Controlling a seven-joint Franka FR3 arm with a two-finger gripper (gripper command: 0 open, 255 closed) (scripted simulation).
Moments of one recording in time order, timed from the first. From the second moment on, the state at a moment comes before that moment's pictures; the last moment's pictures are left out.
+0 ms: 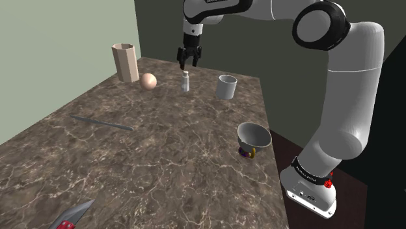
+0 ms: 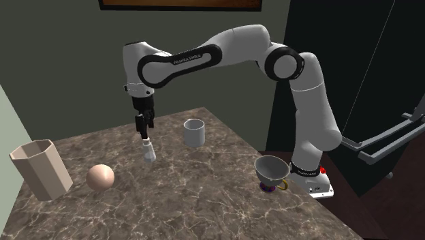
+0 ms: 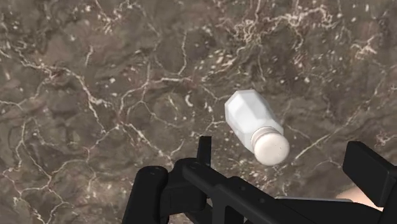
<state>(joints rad) 0.01 0.42 0.06 -1.41 0.05 1.83 -0.03</state>
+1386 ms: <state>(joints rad) 0.01 0.47 0.06 -1.45 0.05 1.93 -0.03</state>
